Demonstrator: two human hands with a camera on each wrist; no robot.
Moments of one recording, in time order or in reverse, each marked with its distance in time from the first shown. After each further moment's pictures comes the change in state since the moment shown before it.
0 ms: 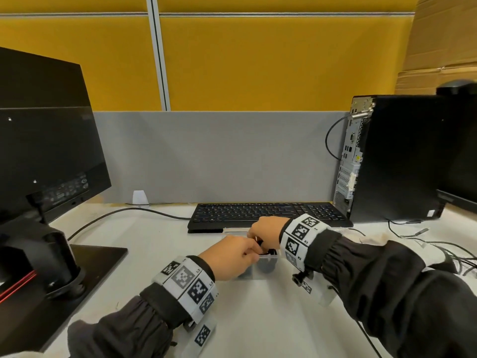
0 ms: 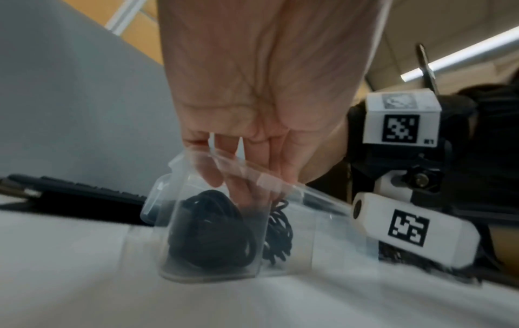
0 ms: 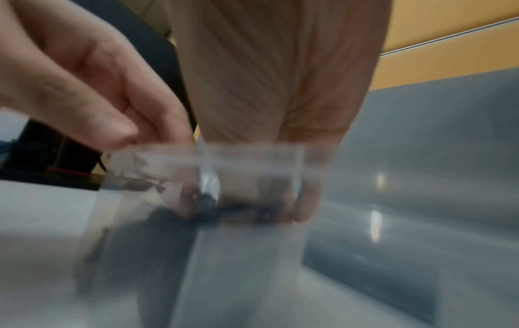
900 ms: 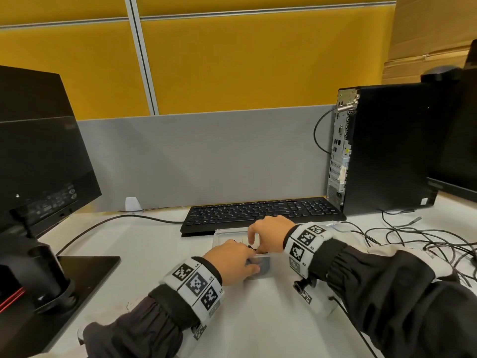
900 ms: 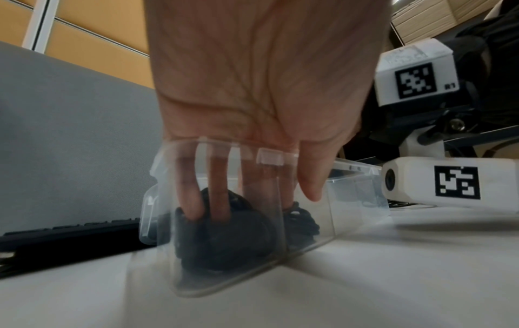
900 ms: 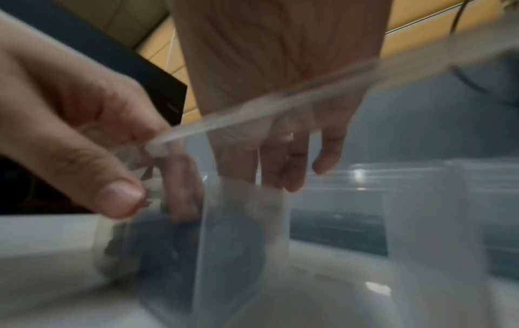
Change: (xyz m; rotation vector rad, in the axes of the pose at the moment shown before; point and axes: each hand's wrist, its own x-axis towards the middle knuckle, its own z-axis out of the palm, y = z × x) left_hand 0.014 0.012 0.012 0.305 -0.146 -0.056; right_hand -0.011 0.017 0.022 0.175 0.137 0.103
